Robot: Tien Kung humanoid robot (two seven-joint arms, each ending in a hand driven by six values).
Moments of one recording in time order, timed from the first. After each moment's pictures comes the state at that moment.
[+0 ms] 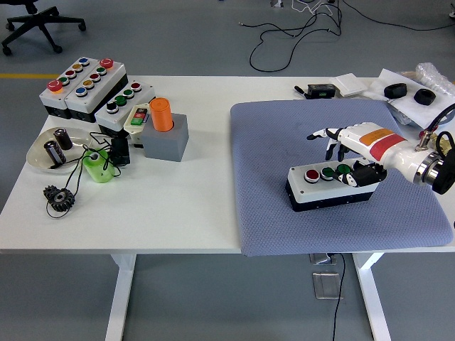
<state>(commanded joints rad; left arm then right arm) -0.12 0.10 -0.11 -0.19 0.27 0.32 0.08 0.67 -0.69 0.68 1.47 -1.77 0.05 0.09</state>
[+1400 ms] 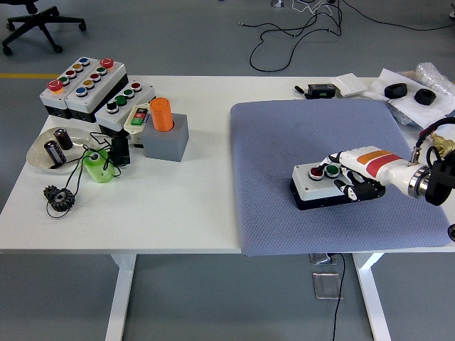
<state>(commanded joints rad) -0.11 0.10 -0.09 -0.18 0.27 0.32 0.08 0.65 -0.67 0.70 1.43 -1.79 0.14 0.01</state>
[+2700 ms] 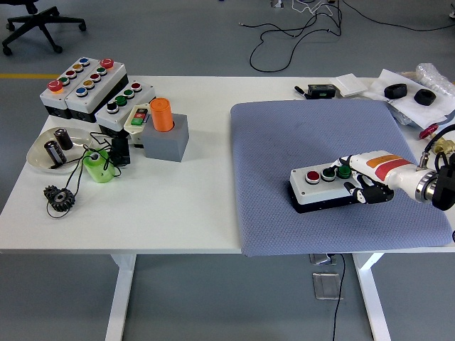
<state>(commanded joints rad) -0.12 0.10 -0.09 -0.18 0.27 0.32 0.08 0.62 -0.67 0.68 1.38 -1.81 0.15 0.00</state>
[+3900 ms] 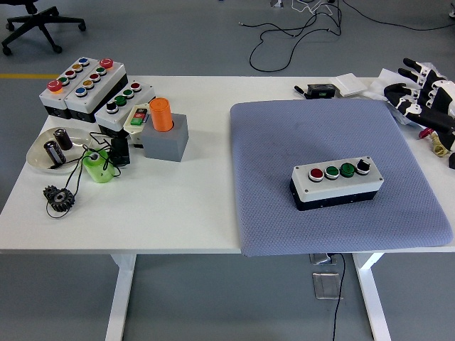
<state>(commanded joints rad) -0.11 0.10 -0.08 -0.18 0.27 0.32 0.08 0.43 -0.65 1.09 1.43 -0.66 -0.10 0.07</state>
